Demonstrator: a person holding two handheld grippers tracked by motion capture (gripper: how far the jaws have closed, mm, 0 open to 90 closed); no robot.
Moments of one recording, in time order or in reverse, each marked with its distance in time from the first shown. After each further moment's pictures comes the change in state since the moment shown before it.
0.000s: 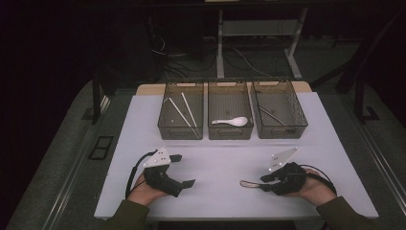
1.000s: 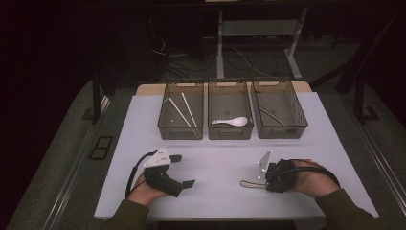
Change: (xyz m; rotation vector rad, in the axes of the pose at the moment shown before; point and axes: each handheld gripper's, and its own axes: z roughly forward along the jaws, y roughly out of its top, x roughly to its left) left arm 0.000 0.000 0.001 0.000 0.000 -0.006; right arm -0.004 0.026 0.016 0.431 0.004 -0.287
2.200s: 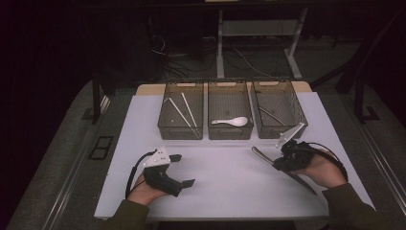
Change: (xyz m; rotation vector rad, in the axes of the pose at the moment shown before) left arm 0.000 0.000 -0.001 -0.004 0.006 -0.003; right arm -0.040 -0.042 -0.032 -0.258 -0.048 0.448
